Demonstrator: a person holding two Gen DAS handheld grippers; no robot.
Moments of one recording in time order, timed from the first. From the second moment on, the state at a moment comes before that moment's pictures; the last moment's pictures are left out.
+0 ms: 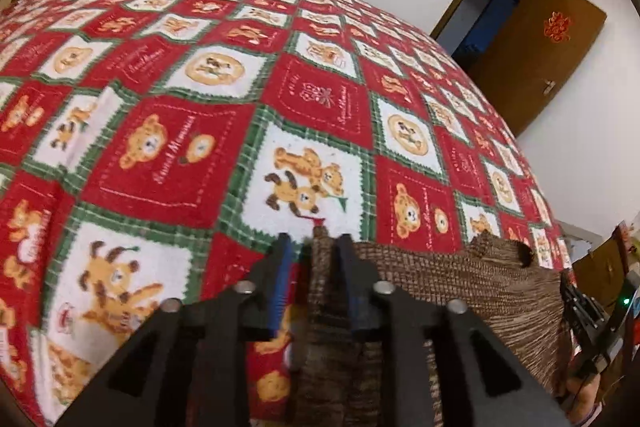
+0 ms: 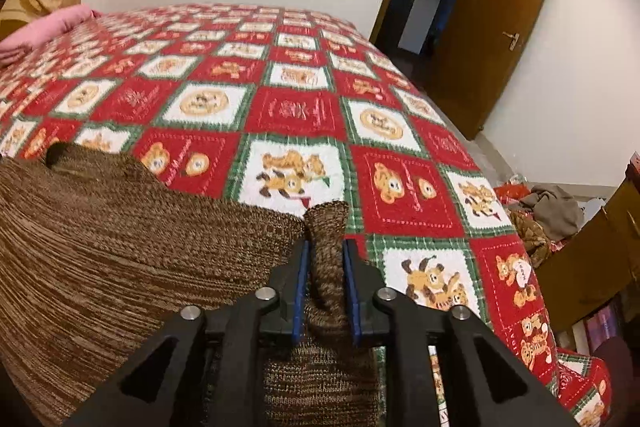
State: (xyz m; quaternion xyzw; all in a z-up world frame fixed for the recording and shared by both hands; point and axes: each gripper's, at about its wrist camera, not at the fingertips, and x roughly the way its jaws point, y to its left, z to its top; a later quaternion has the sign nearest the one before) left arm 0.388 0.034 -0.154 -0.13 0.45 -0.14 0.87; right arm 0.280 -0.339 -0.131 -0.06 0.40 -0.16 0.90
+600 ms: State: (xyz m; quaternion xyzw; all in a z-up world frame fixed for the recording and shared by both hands) left arm 0.219 -0.012 -0.131 -0.04 0.43 -0.21 0.88; right arm 0.125 -0.293 -0.113 0.09 0.37 -0.09 0.92
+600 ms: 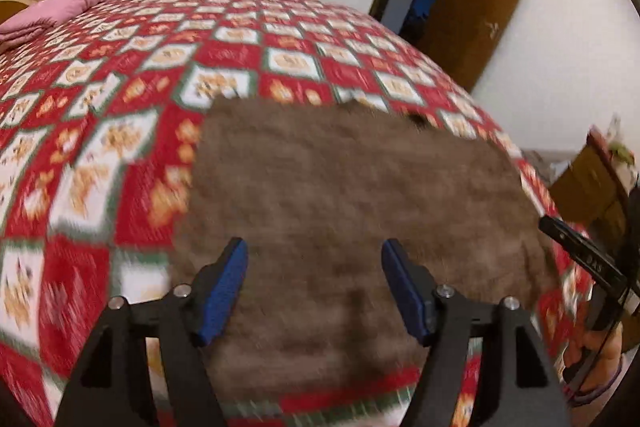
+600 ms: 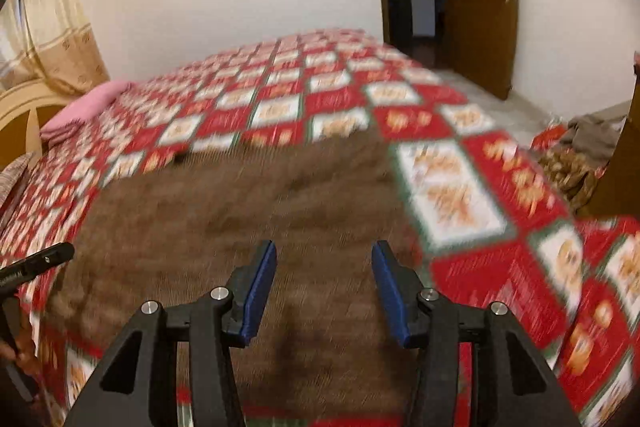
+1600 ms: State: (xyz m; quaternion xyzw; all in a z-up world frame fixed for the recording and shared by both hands) left arm 0.177 -0.027 -0.161 0.05 0.40 -0.09 0.91; right arm 0.059 -0.255 -0.136 0.02 0.39 -0.11 0.91
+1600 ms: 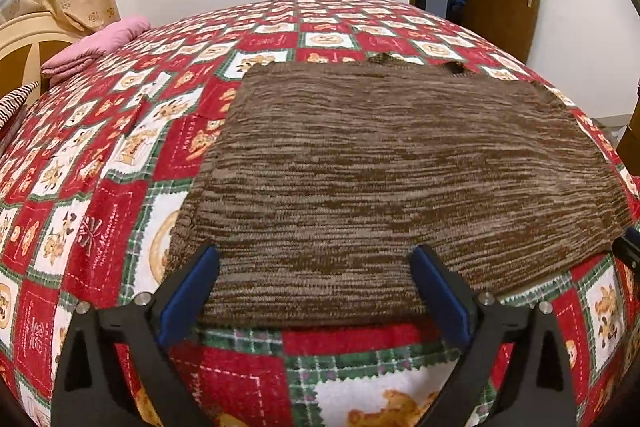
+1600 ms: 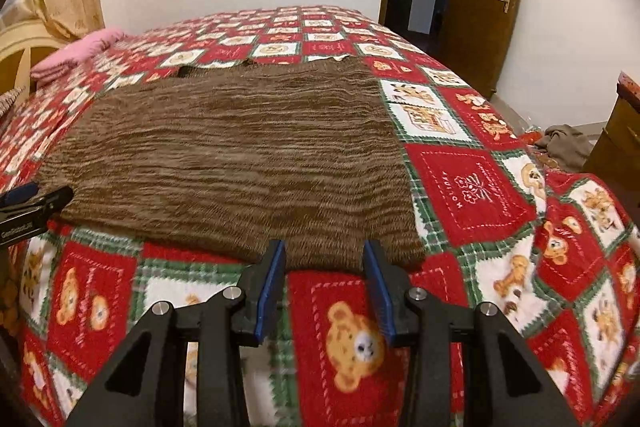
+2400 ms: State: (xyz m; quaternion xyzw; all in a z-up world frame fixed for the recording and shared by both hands) left arm 0.179 -0.027 -0.162 0.05 0.41 -0.09 0.91; right arm 0.126 -0.190 -0.158 0.03 0.38 -0.04 0.92
